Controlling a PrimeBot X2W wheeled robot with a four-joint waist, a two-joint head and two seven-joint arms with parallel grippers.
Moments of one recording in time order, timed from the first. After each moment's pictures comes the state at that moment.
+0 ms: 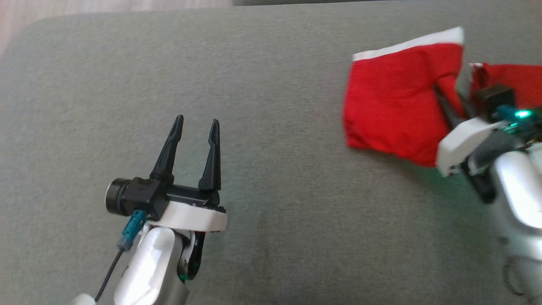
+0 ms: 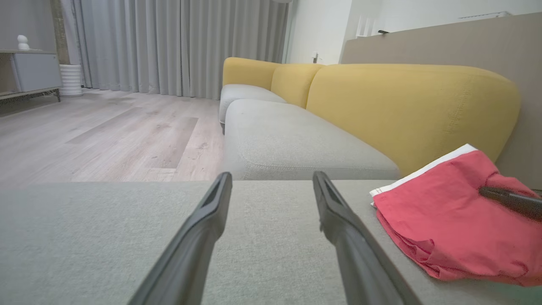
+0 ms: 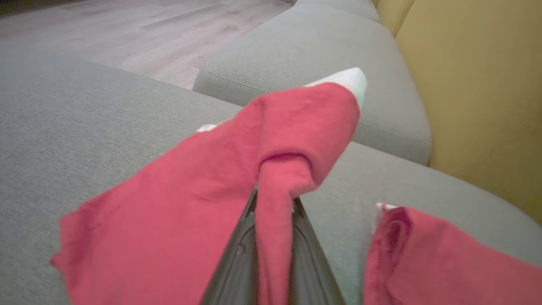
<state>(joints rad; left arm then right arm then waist) -0.30 0.04 -0.32 0.26 -0.25 -0.01 -0.26 -0.55 -0.29 0.25 0.60 0.11 0.13 0.01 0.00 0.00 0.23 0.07</state>
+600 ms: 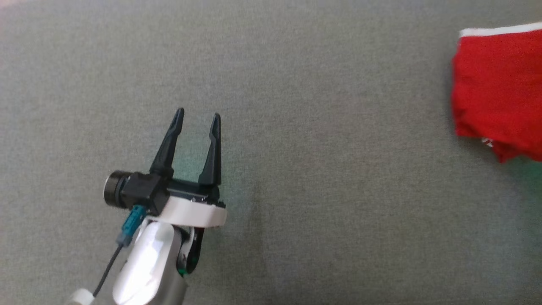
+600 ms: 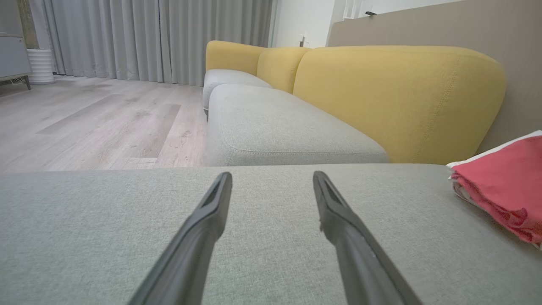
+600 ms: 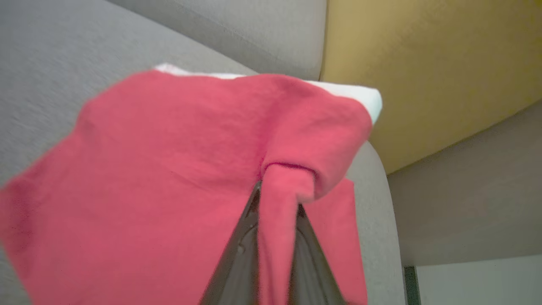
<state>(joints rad) -0.31 0.04 -0.31 0.26 -0.23 -0.03 -0.26 -0.50 -0.73 0.24 0.43 0.26 0.13 0.23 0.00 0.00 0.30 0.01</state>
